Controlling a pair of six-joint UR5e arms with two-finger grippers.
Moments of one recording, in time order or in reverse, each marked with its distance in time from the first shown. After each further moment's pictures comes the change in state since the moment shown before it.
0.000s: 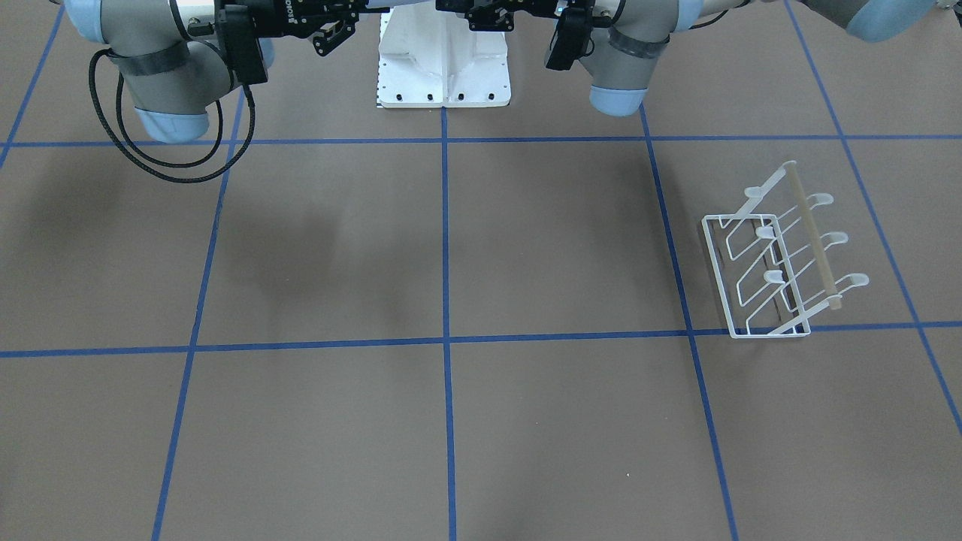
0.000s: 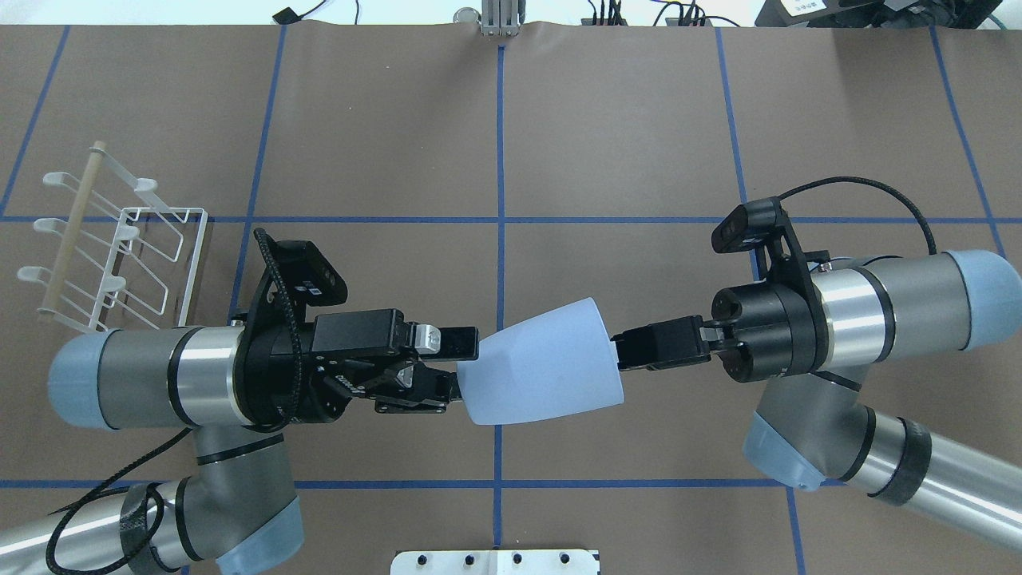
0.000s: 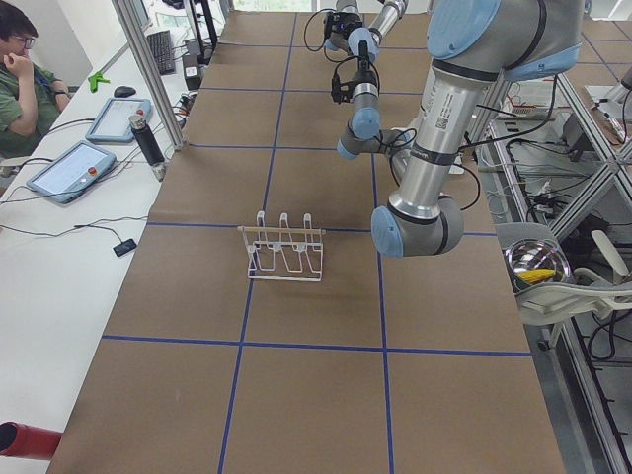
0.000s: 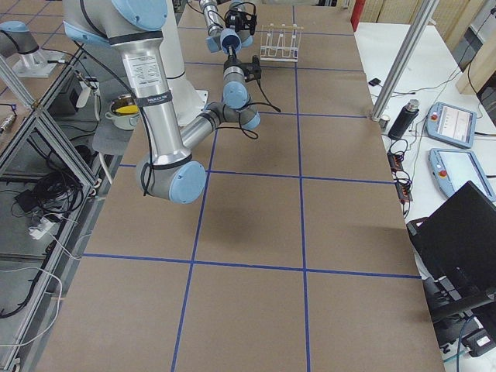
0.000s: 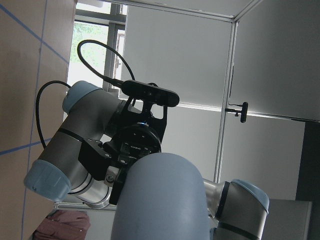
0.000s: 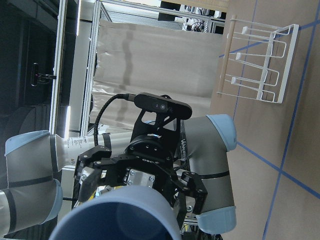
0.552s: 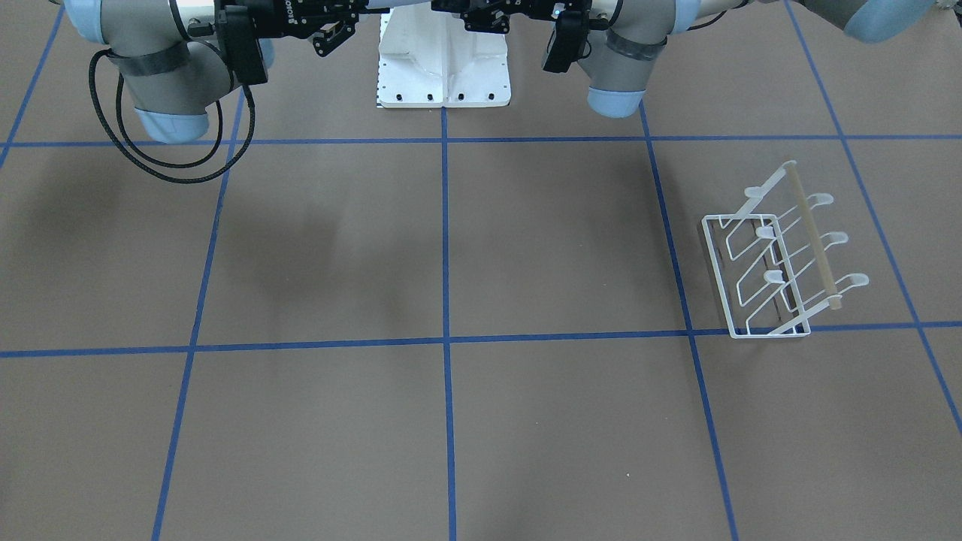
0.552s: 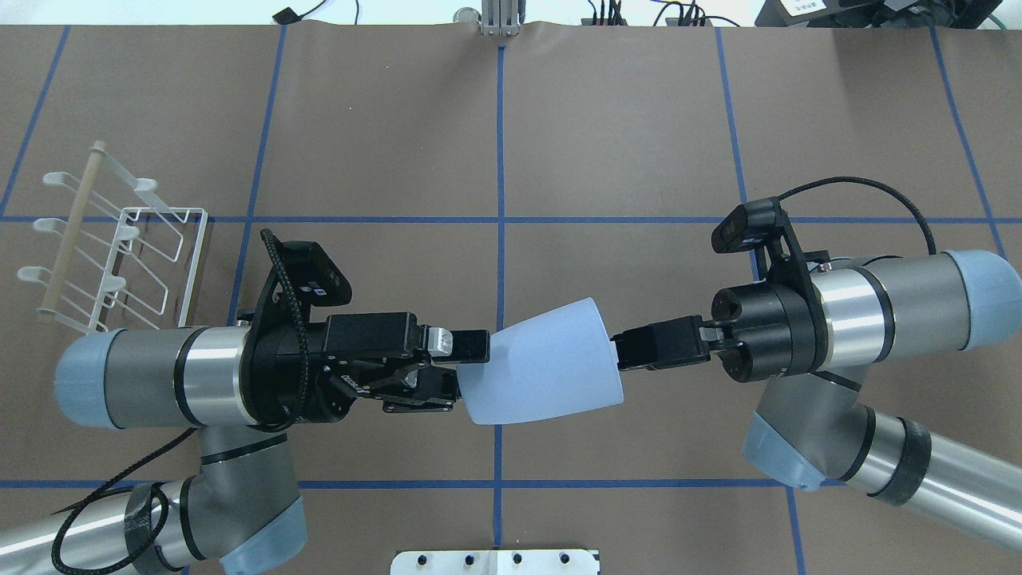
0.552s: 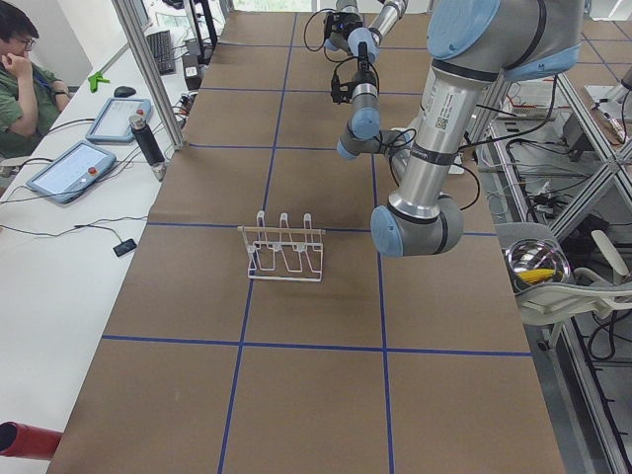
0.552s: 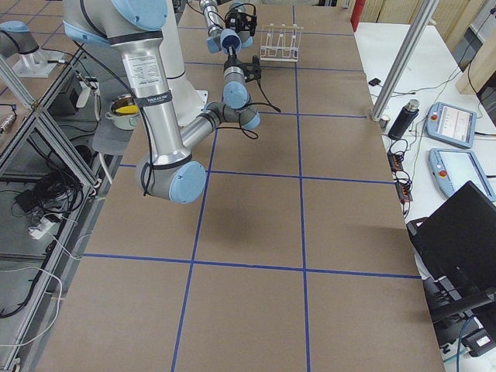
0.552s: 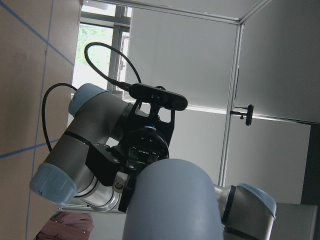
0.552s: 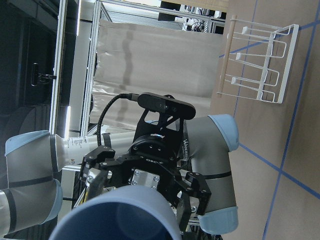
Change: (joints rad) left arm 0.001 -0.006 0.008 0.001 -0.001 0.000; right arm 0.000 0.000 -0.001 0.000 0.000 0.000
